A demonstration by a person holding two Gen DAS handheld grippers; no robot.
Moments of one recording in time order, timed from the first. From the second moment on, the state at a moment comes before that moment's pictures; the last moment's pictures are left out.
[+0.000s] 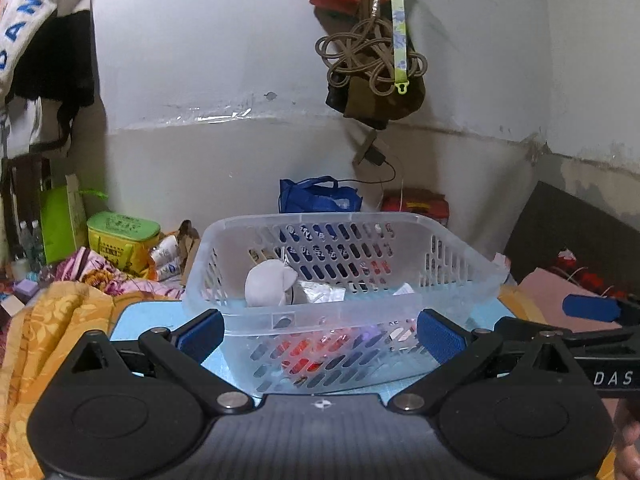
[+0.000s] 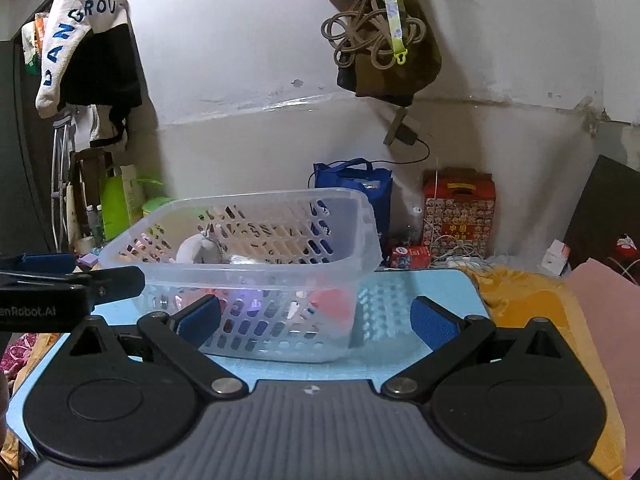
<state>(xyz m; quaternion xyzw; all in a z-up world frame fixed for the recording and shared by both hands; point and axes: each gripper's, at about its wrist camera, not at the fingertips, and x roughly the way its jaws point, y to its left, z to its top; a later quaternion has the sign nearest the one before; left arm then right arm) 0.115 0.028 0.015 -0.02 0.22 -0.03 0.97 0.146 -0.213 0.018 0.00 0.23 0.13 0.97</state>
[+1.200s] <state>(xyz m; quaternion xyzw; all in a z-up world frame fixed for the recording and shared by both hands) 0.112 0.031 0.010 -0.01 0.23 -0.02 0.97 0.144 -0.218 0.010 0.00 0.24 0.13 0.96</state>
